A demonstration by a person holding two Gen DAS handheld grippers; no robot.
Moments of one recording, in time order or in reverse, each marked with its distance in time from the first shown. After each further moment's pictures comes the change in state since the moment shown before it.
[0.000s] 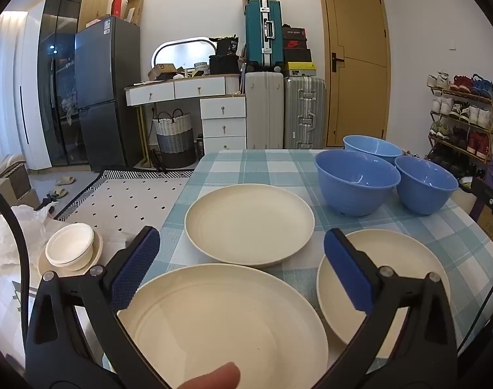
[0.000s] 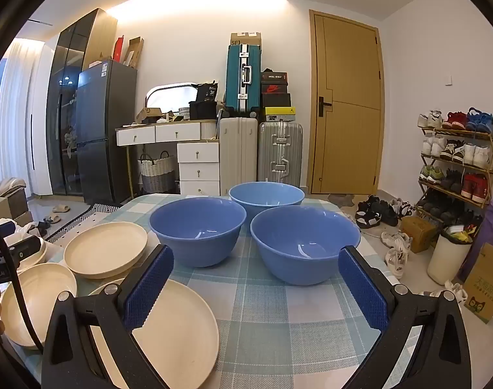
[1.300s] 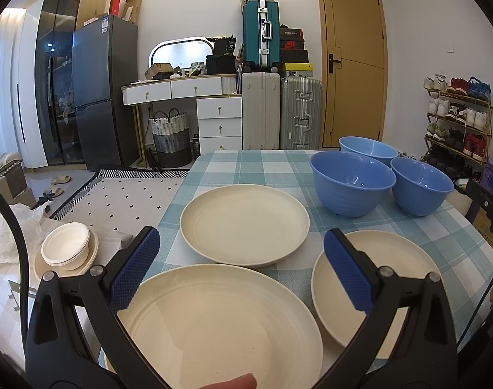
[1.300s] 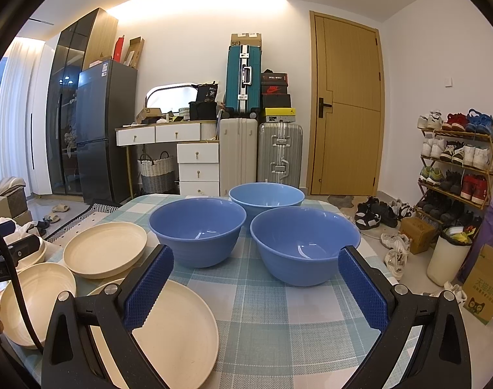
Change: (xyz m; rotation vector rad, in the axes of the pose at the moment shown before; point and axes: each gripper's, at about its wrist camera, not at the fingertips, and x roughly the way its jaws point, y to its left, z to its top) left arm 0.000 -0.005 -0.001 -0.003 0.004 -0.017; right arm 0.000 0.000 0.001 -0.006 -0.003 -0.004
